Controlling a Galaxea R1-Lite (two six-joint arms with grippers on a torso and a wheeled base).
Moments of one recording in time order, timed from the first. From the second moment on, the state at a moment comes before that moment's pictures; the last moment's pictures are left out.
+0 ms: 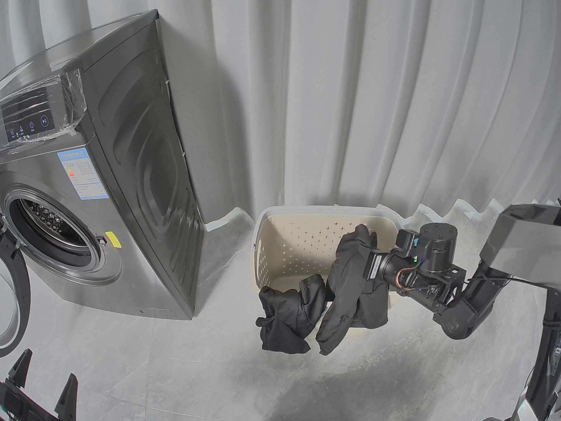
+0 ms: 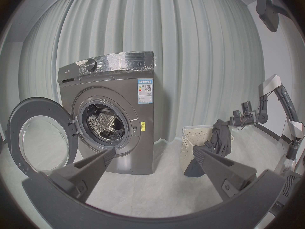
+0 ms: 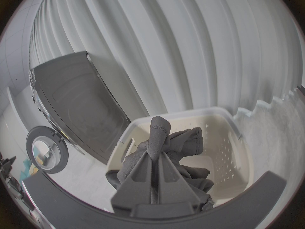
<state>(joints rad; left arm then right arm) 0.00 0.02 -0.02 0.00 -0.02 0.00 0.44 2.19 -0.69 -1.28 -0.02 0.33</state>
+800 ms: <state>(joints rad) 0.00 0.02 -0.02 0.00 -0.02 0.00 0.56 1.47 -0.51 -1.18 -0.01 0.21</state>
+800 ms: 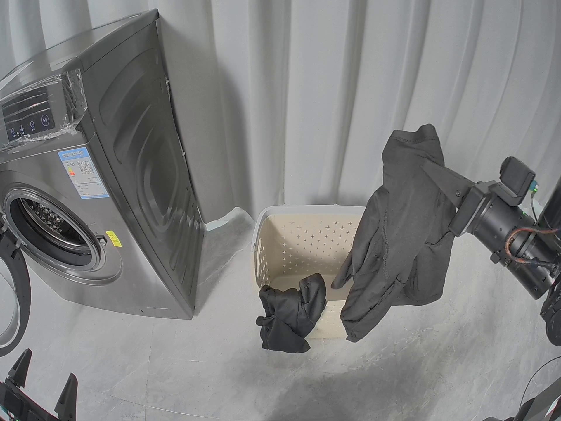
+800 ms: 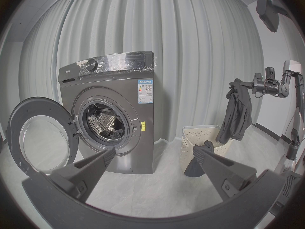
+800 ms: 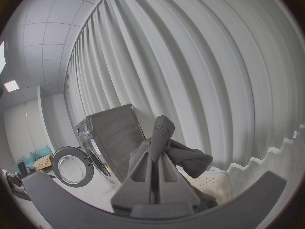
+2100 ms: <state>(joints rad) 0.00 0.02 -0.02 0.00 -0.01 -0.02 0.60 1.36 -0.47 -1.19 0.03 0.21</state>
